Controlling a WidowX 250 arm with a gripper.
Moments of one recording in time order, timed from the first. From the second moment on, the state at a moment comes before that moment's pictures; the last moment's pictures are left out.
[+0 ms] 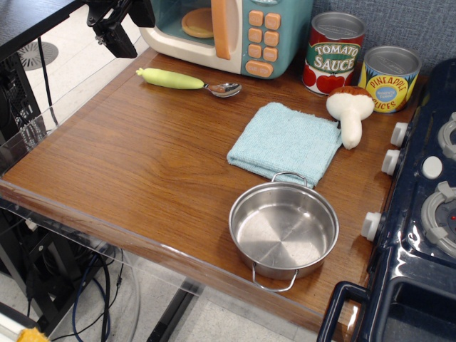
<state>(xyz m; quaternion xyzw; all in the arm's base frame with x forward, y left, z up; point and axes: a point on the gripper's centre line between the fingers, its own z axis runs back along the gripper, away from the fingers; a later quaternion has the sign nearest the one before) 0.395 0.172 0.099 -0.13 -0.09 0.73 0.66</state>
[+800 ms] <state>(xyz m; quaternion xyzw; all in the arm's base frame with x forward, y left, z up) 0.382 0.146 0.075 -0.13 -0.04 0.71 0.69</state>
